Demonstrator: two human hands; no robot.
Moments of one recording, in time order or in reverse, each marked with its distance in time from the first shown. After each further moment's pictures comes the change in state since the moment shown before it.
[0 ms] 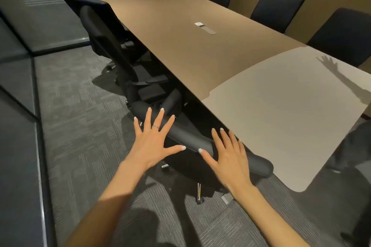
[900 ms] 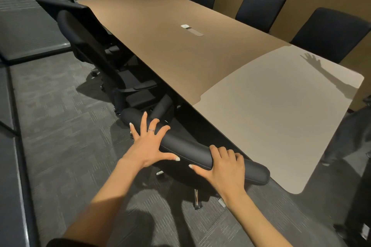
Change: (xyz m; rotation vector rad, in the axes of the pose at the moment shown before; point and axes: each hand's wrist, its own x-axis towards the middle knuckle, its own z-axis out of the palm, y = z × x) left_hand 0.056 -0.019 0.026 -0.061 -0.114 0.121; right_hand 0.013 -0.004 0.012 -0.164 0.112 0.094
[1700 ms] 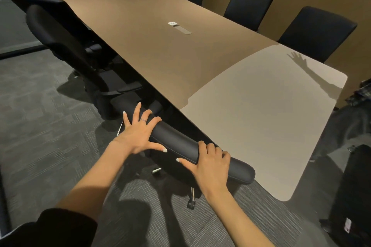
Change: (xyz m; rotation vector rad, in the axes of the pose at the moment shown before) left_hand 0.075 -0.004 -0.021 0.048 -0.122 0.057; right_hand 0.045 0.000 0.013 -0.033 -0.020 0.117
